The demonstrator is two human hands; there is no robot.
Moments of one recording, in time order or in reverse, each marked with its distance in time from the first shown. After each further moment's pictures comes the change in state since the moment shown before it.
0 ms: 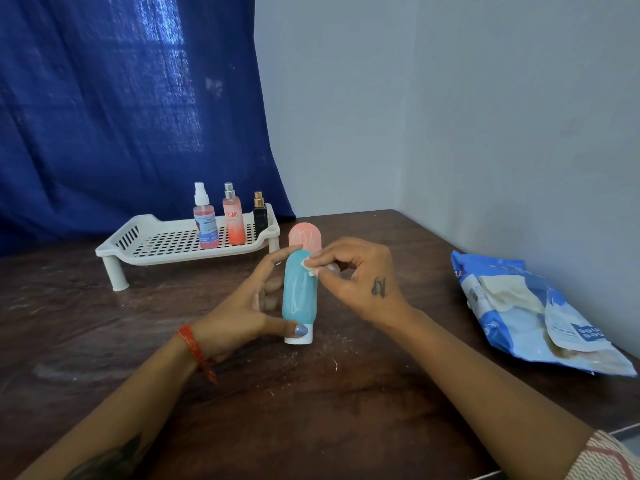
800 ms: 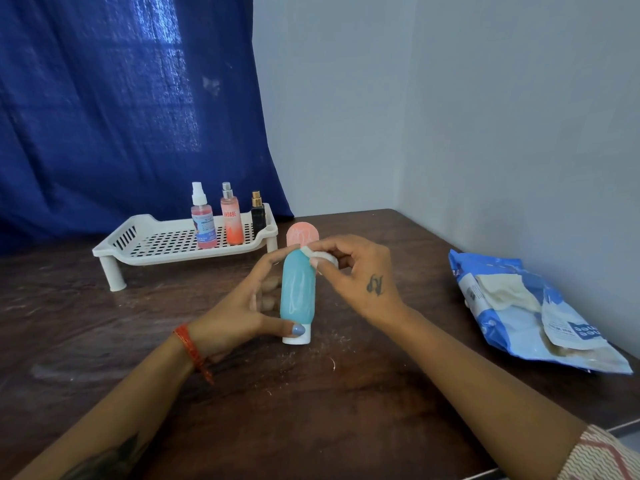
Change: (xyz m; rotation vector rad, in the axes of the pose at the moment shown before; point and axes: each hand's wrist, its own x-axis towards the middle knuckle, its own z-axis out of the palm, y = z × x) left_hand 0.000 -0.001 -0.001 -0.016 -0.025 -0.011; right_hand 0.001 0.001 0.002 -0.073 0.049 0.076
